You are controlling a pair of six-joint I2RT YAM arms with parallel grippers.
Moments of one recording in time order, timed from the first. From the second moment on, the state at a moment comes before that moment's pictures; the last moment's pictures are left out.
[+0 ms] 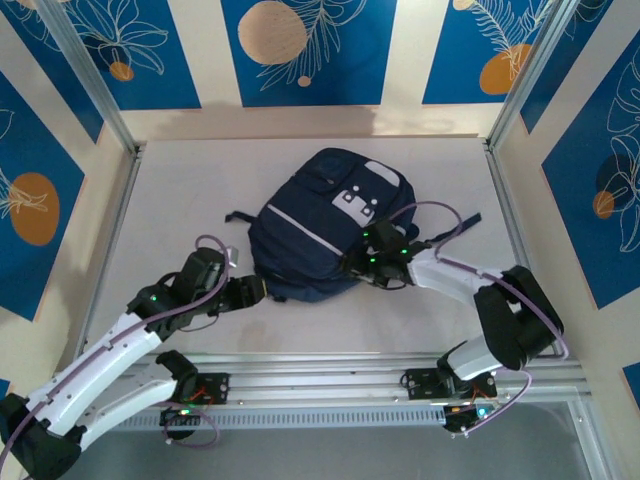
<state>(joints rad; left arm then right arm) -0.66 0.77 0.70 -0.77 0.10 -0.78 0.62 1.48 0.78 -0.30 -0.20 0.93</state>
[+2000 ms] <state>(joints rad) -0.70 1.03 0.68 -0.58 0.01 -0.67 0.66 2.11 1.98 -0.74 -0.43 0.75</state>
